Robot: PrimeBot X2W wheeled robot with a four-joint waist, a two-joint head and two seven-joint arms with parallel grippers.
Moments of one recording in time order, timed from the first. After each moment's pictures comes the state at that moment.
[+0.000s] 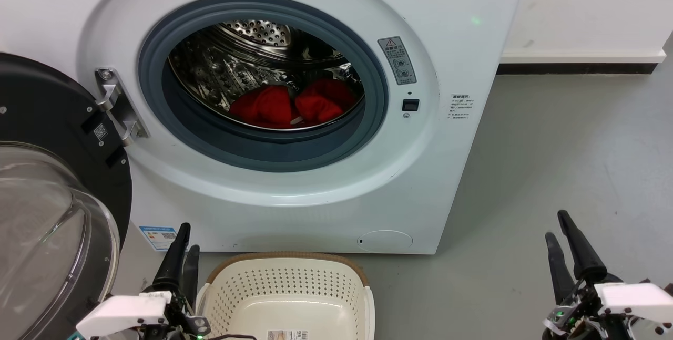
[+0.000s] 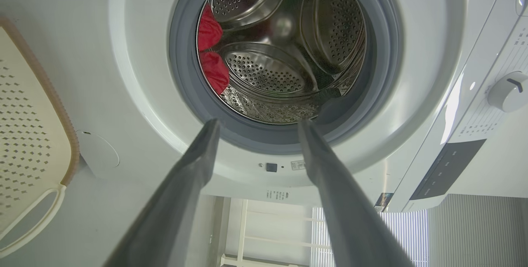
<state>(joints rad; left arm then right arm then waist) -0.07 0.05 0.11 0.28 -1.61 -0.13 0.11 -0.07 -0.05 -0.11 0.28 1.61 0.13 0.11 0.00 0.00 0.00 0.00</state>
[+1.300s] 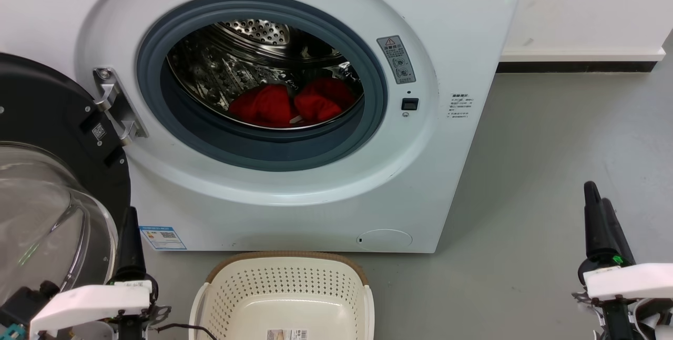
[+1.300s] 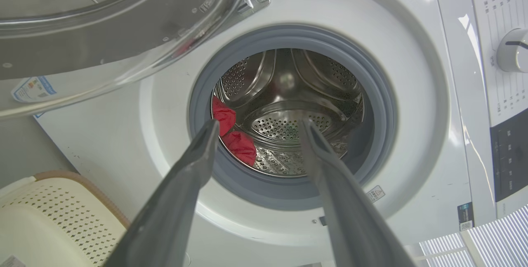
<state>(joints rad) -0.05 0.05 0.21 0.15 -1.17 -0.09 -0.06 -0.06 -0.05 -0.16 0.12 0.92 0.13 -0.05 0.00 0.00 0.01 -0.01</state>
